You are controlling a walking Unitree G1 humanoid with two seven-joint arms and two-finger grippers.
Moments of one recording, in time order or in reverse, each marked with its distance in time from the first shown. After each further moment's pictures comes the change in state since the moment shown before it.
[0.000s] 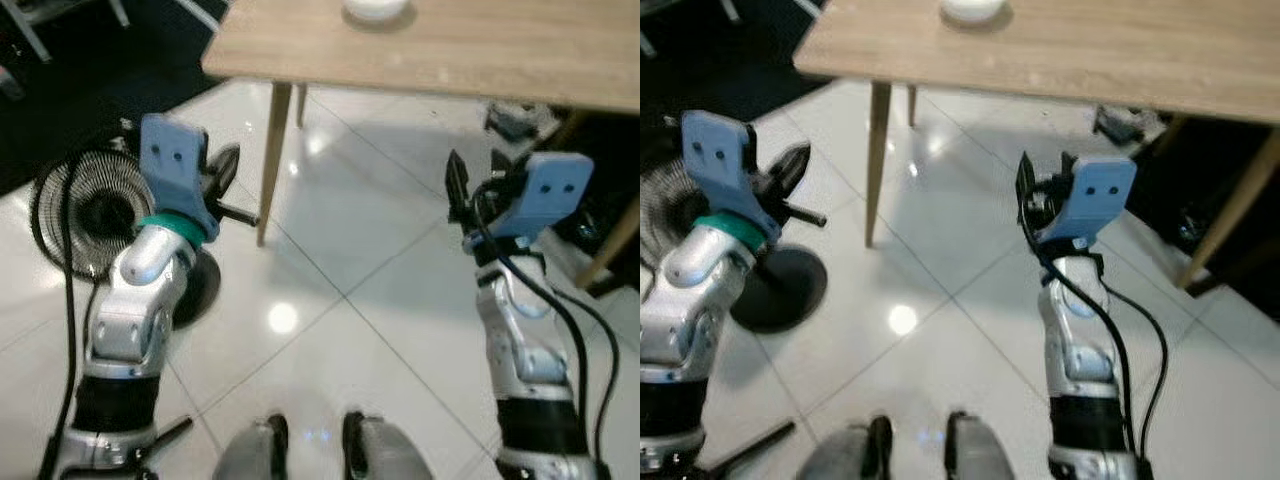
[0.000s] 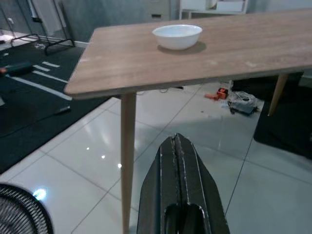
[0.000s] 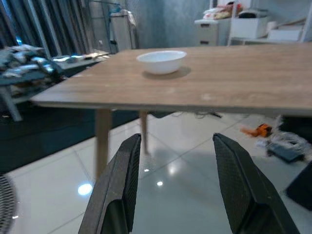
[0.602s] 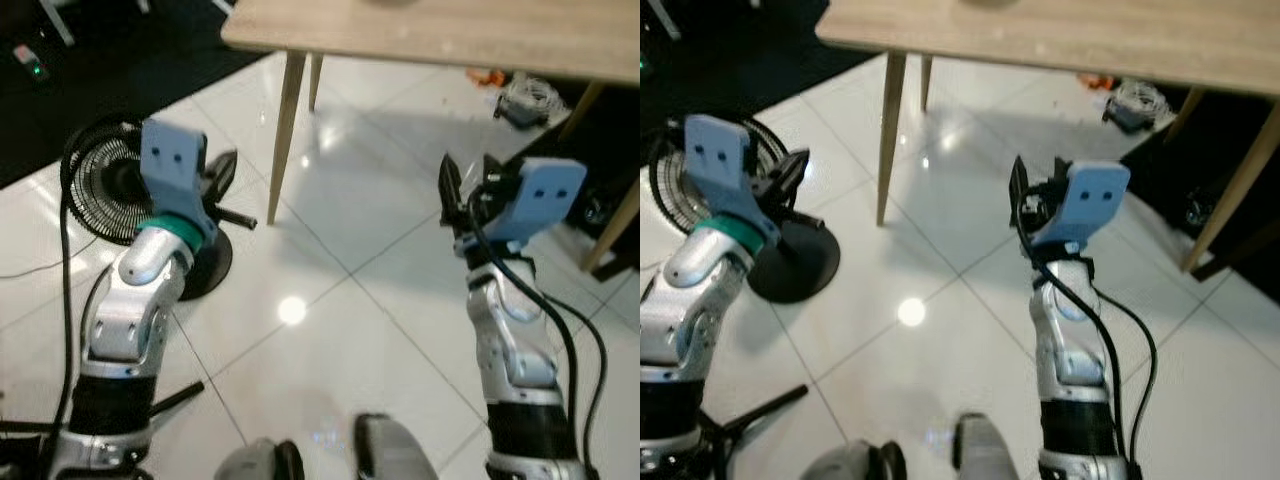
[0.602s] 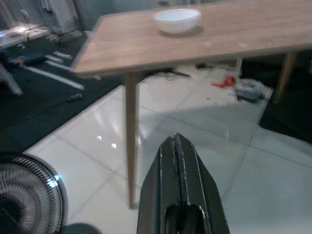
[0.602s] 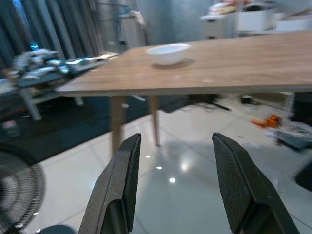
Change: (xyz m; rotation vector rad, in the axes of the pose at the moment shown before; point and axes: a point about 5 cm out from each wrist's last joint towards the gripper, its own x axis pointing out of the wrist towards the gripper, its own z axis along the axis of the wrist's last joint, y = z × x) left arm -0.001 0.008 -0.005 -0.011 0.026 0.036; right arm 0.001 0.006 0.000 0.011 0.002 0.021
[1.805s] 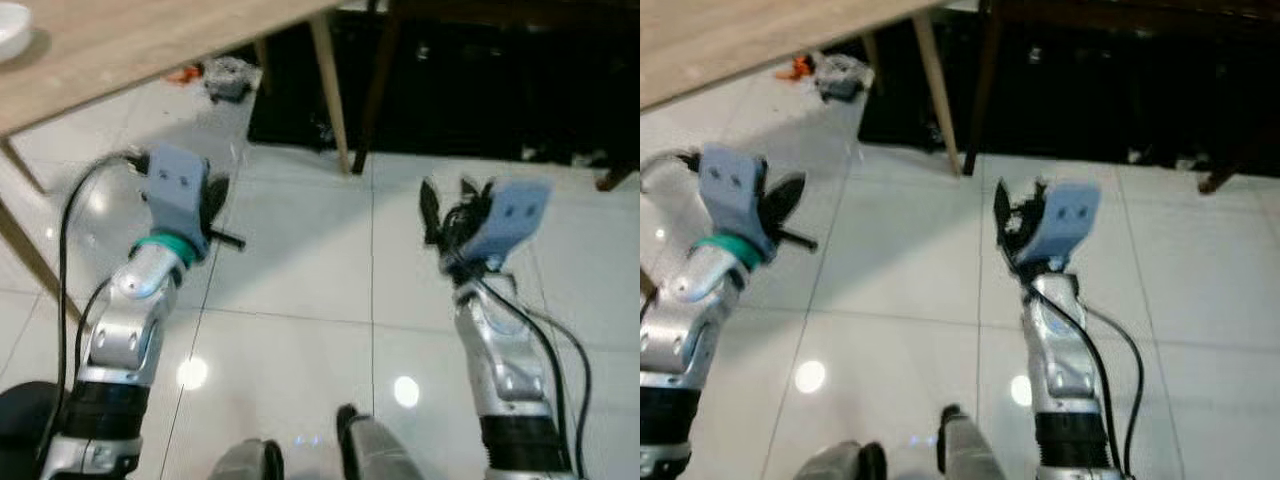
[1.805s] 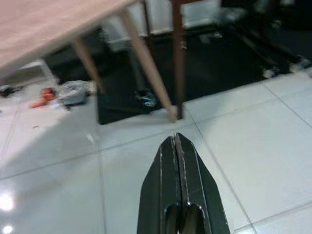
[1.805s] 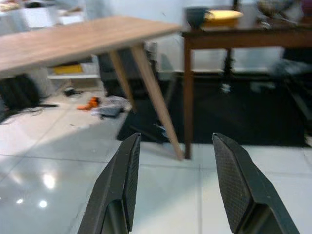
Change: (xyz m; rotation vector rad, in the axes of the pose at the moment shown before) left arm -0.007 0.001 -0.040 0.062 0.131 -0.034; right arm -0.016 -0.003 -0.030 -0.012 0.114 0.001
